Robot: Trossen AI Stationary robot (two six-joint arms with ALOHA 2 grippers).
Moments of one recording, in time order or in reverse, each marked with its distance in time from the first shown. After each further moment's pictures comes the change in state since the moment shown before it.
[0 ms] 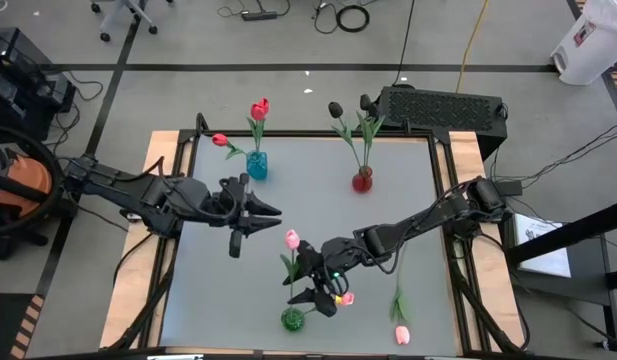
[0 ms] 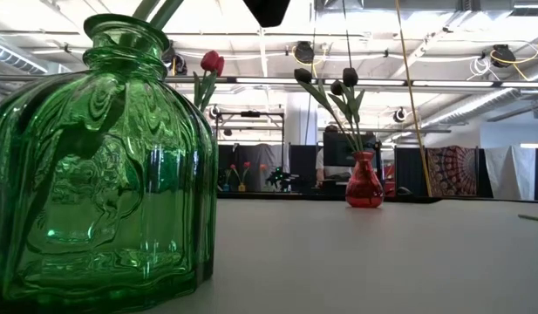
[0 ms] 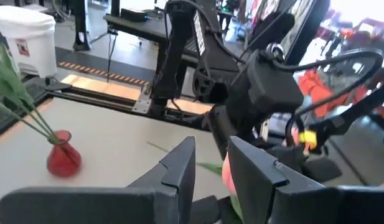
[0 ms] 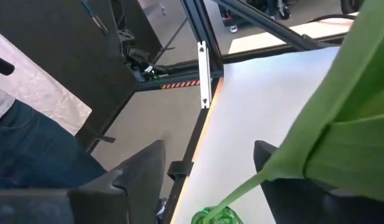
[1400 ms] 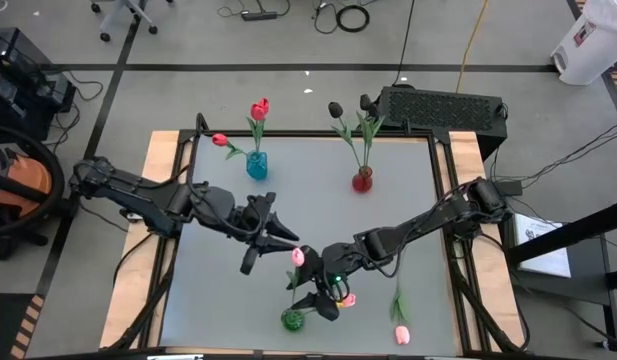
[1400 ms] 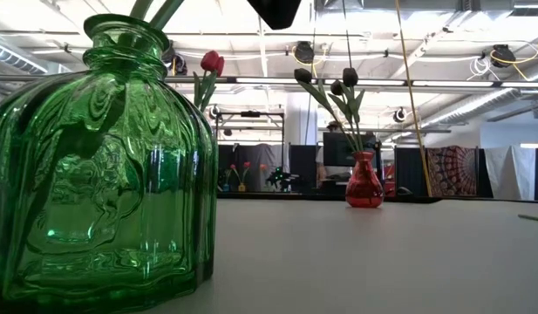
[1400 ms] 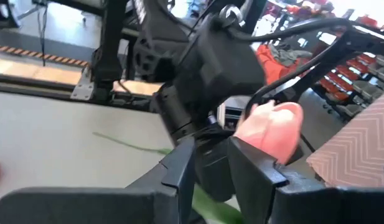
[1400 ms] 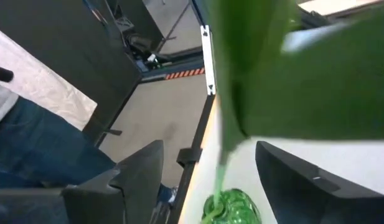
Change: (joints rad) left arm 0.013 0.154 0.038 0.084 0.238 0.005; right arm 0.020 0.000 0.000 -0.041 -0.004 0.061
